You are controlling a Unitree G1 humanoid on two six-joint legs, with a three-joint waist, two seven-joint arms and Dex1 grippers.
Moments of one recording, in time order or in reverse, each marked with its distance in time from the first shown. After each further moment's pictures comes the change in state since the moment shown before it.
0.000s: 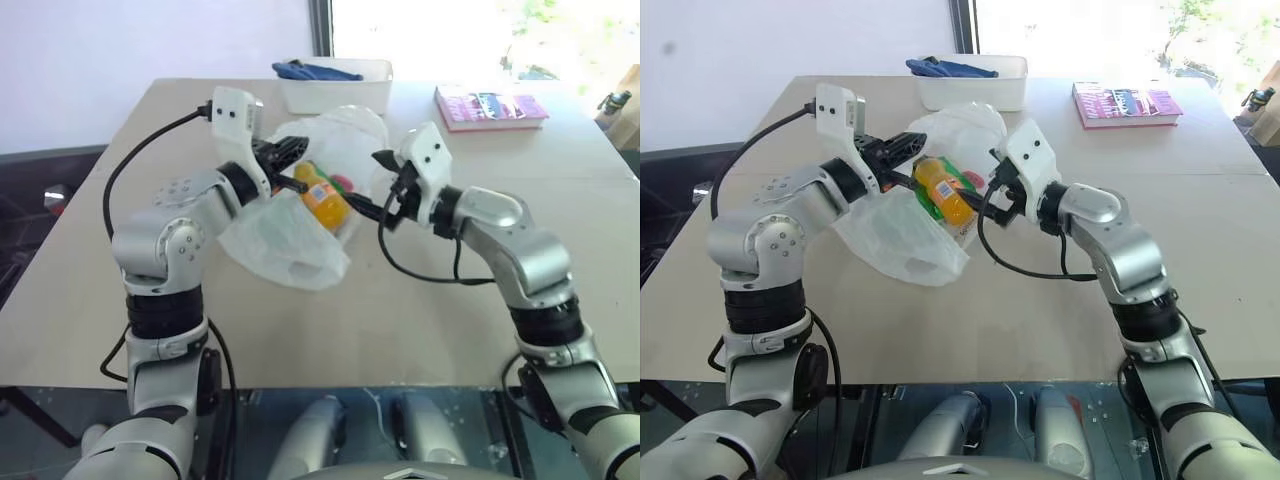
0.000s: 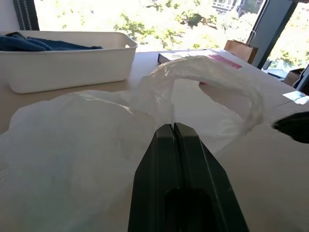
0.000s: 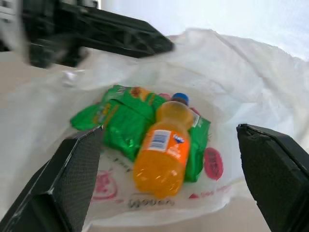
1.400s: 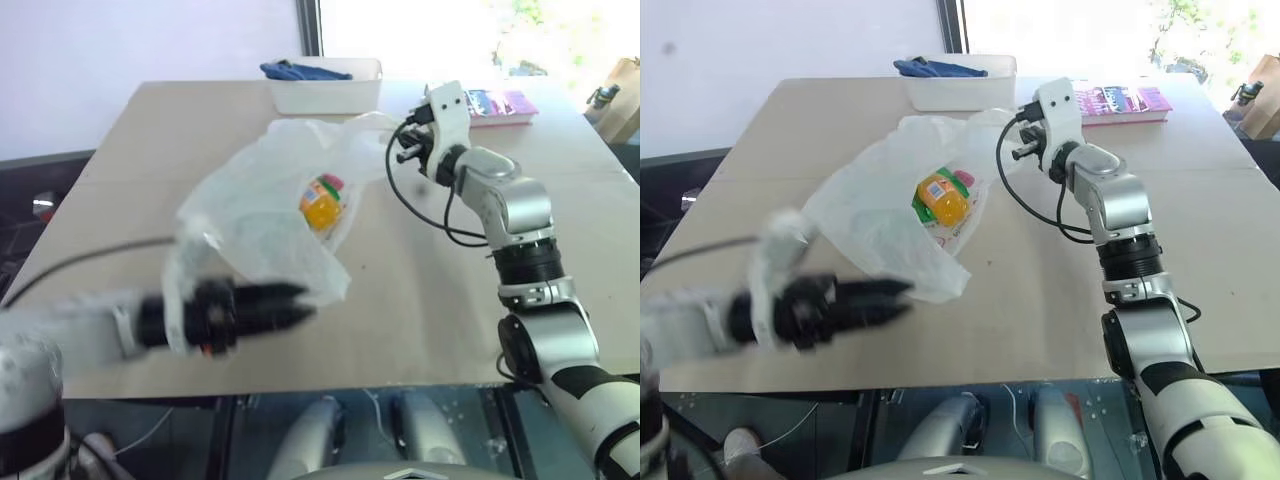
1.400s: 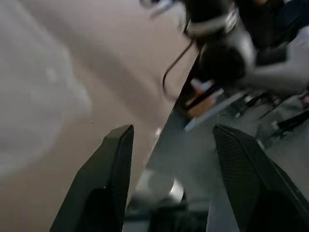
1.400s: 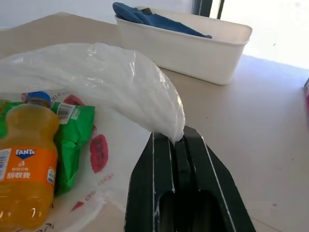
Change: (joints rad) left arm 0.757 0.413 0.265 -0.554 -0.873 0.328 -0.254; right arm -0.273 0.112 -0.152 0.623 -0.108 -0.115 -0.193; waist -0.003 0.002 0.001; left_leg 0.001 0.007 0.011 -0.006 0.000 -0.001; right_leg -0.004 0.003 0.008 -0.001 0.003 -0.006
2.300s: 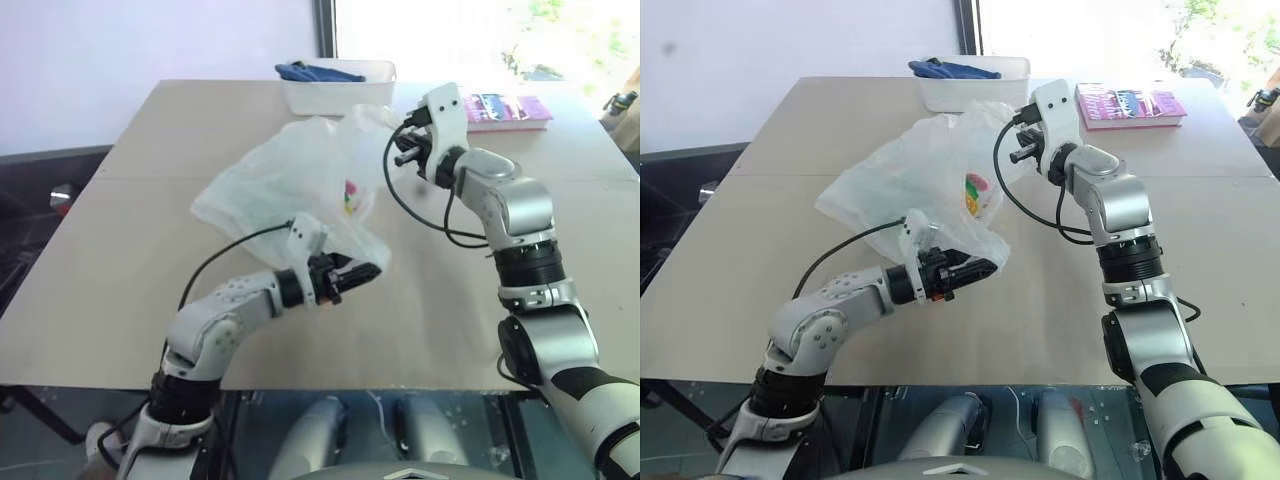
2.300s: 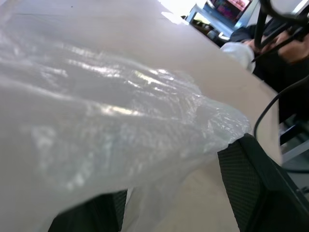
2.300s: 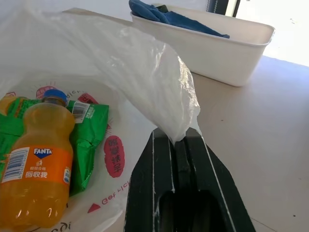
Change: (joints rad) left arm -0.330 -0.444 -0.490 0.401 0.596 -0.397 0.064; right arm 0.008 -0.011 0.005 -0.038 -0.005 0.049 0.017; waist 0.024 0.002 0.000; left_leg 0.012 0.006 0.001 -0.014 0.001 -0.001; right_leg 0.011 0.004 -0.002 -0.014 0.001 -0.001
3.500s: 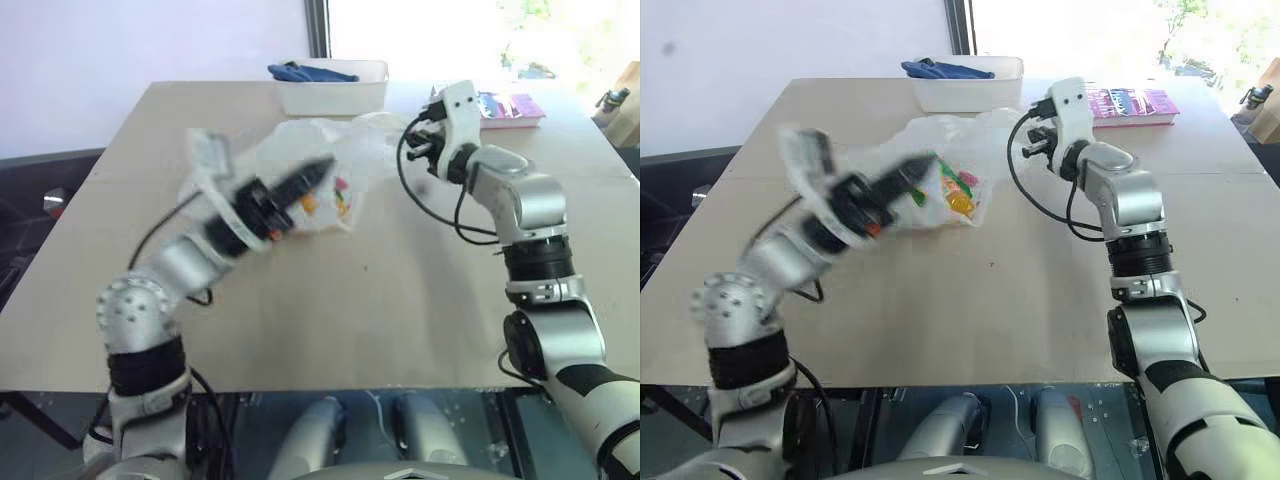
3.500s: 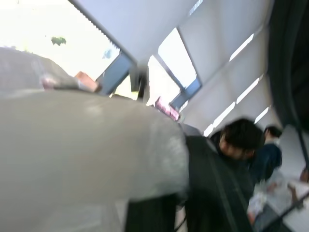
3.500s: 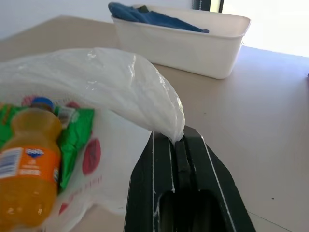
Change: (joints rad) left arm -0.216 0.082 0.431 0.055 -0.957 0.020 0.460; right arm -0.061 -0.016 -0.107 0.097 0.061 -0.001 0.022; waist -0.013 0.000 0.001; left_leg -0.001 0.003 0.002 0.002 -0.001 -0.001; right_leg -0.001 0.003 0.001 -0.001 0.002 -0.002
